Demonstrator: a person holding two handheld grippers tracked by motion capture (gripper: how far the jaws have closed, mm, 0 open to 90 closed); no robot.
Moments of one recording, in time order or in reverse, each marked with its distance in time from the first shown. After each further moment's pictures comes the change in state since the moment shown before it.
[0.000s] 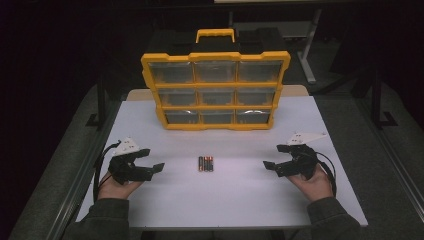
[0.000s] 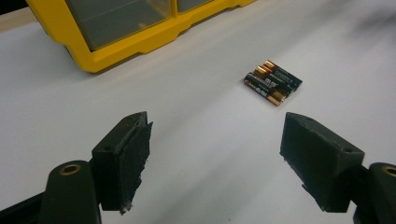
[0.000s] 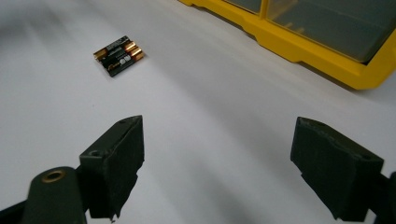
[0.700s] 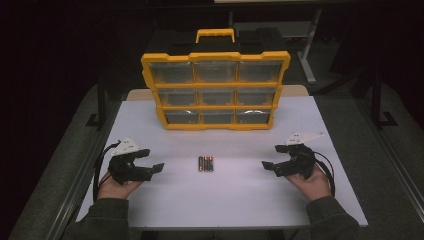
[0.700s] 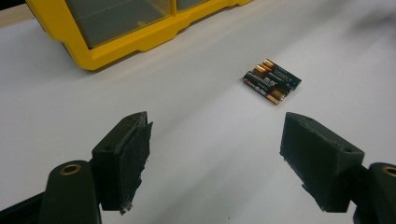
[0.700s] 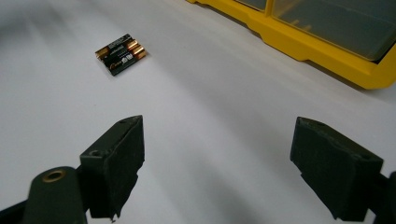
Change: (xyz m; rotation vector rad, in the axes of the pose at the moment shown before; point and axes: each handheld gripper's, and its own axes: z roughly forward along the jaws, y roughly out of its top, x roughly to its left) left arm 0.002 0.000 0.000 0.002 -0.010 0.001; right arm 0.000 0.000 0.005 0.007 0.015 0.003
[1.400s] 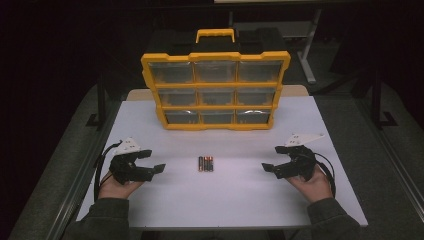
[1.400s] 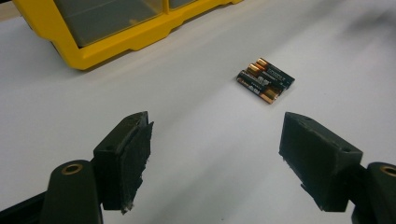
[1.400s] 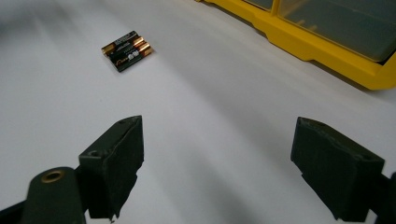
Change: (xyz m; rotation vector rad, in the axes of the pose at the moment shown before) left arm 0.000 0.001 0.002 0.018 -0.029 -0.003; right arm 0.004 0.000 -0.003 0.008 0.006 -0.017
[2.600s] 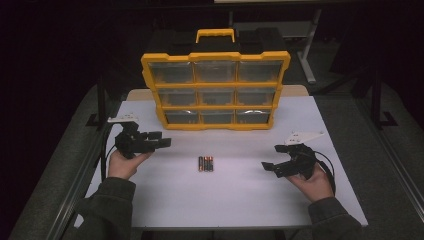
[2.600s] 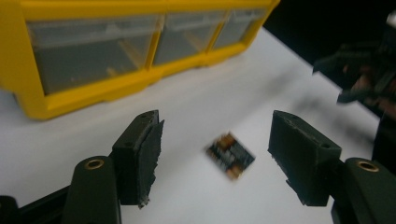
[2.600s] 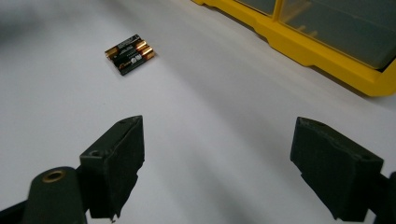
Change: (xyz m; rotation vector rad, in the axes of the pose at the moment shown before) left arm 0.040 0.055 0.018 -0.124 -0.211 -0.277; right arm 0.000 0.005 -0.002 -0.001 0.007 -0.019
